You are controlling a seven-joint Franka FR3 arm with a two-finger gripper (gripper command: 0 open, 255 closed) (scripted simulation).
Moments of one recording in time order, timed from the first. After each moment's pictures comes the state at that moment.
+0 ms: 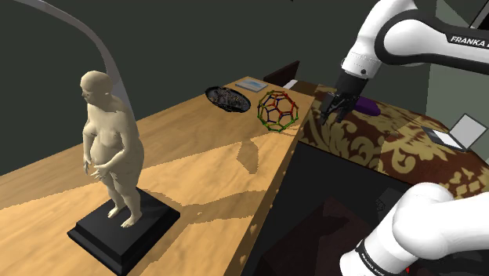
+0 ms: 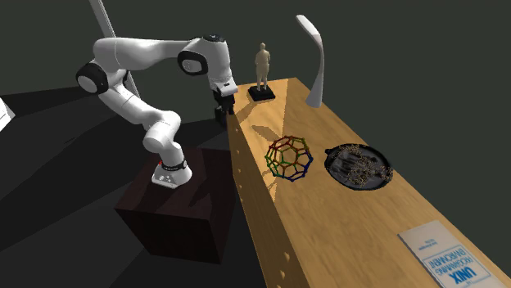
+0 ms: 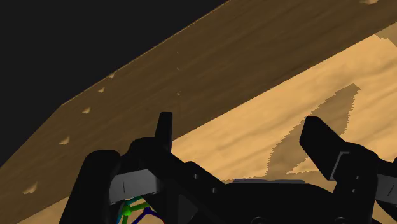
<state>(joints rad) 0.02 -0.76 -0.05 -2.35 0.00 1.64 0.13</state>
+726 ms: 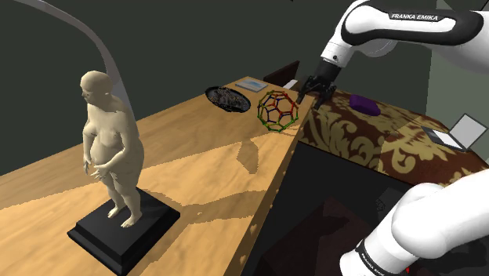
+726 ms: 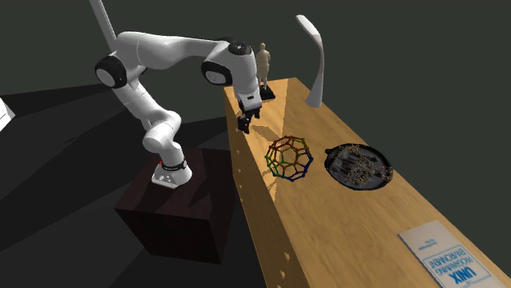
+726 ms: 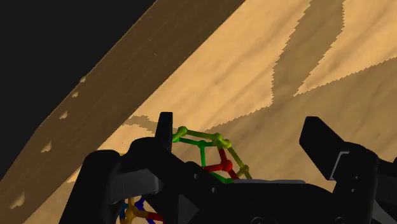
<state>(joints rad) 0.00 -0.41 -0.16 -2.10 0.16 1.73 0.18</state>
